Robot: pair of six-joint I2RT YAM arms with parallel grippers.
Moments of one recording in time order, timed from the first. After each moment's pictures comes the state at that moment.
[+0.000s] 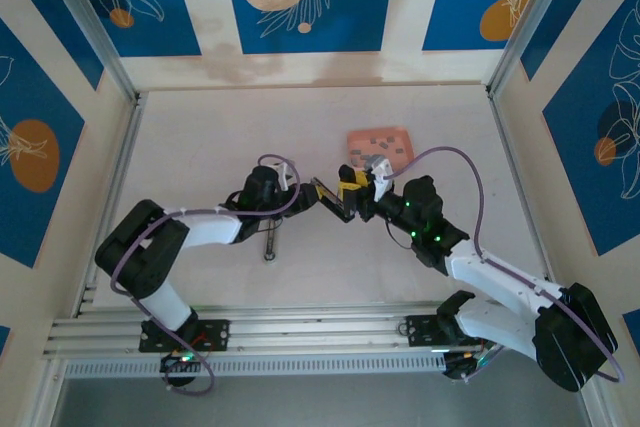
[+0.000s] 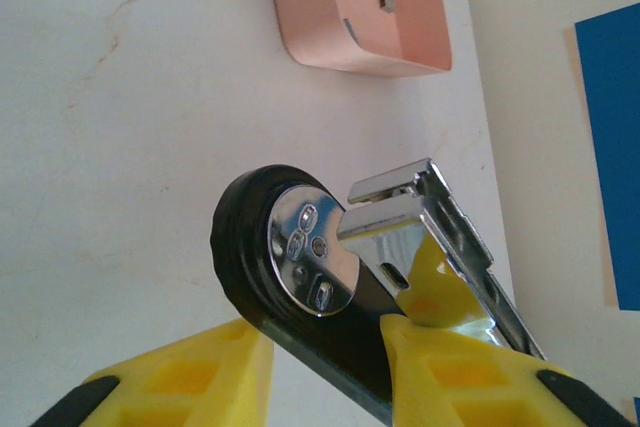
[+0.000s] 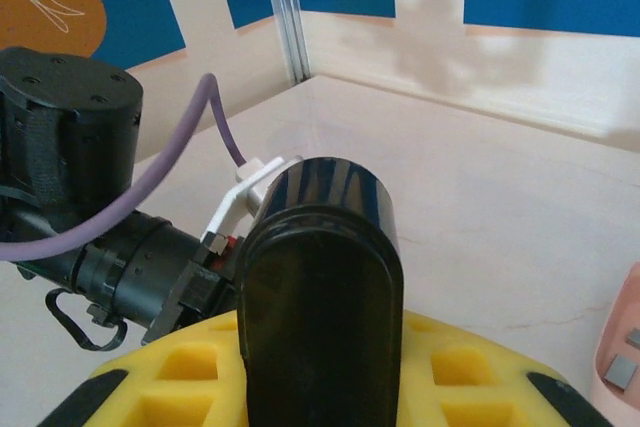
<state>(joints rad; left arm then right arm) -0.63 1.64 0.69 0.45 0.35 -0.94 0.62 1.00 0.49 0.38 -0.23 0.12</state>
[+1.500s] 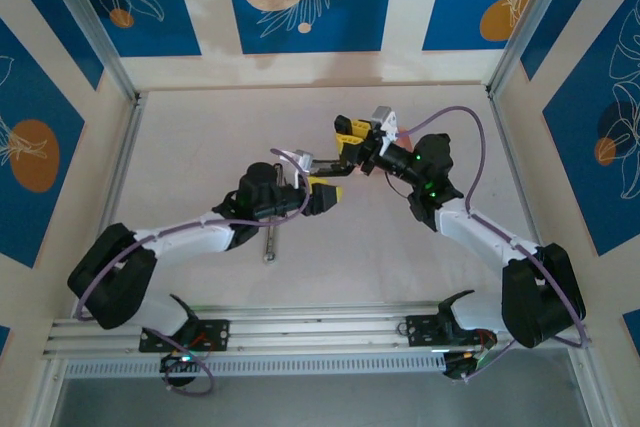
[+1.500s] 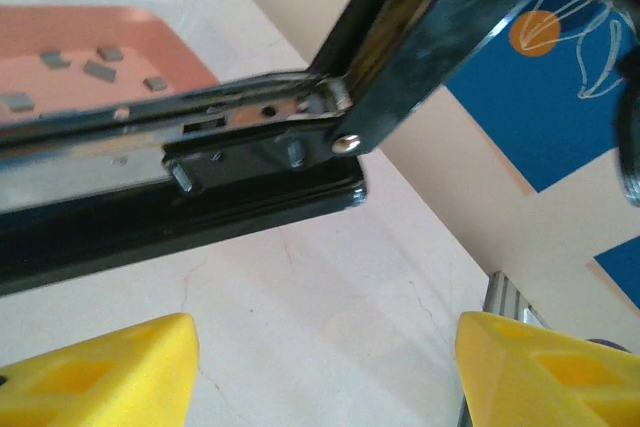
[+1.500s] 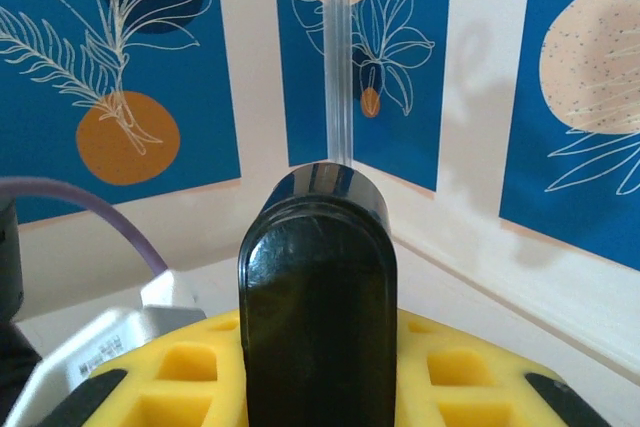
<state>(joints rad) -0.73 1.43 0.73 0.48 0.42 -0.55 0.40 1.28 0.76 0.68 -0.62 0.12</state>
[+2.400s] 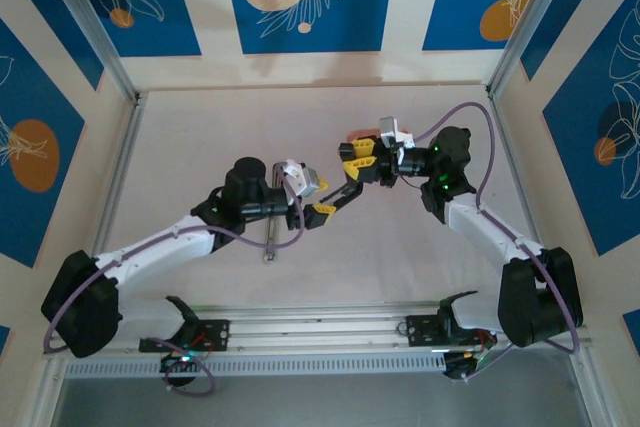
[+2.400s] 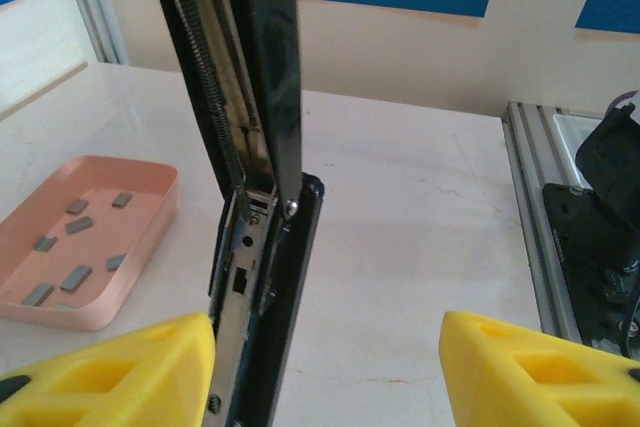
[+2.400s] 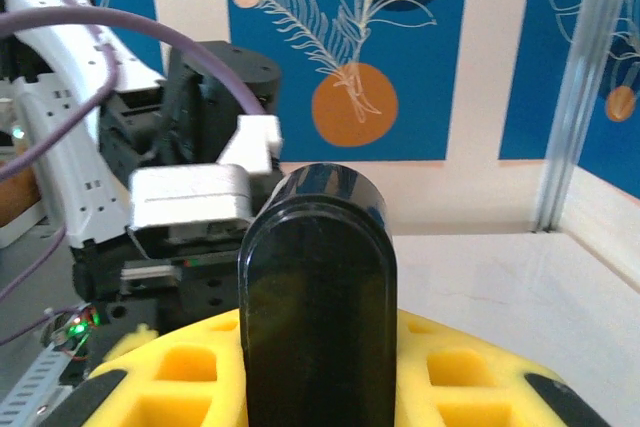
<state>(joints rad) -0.73 1.27 0.78 0.19 0.60 0.15 0.29 1.27 0.79 0.71 -1.24 0.19</state>
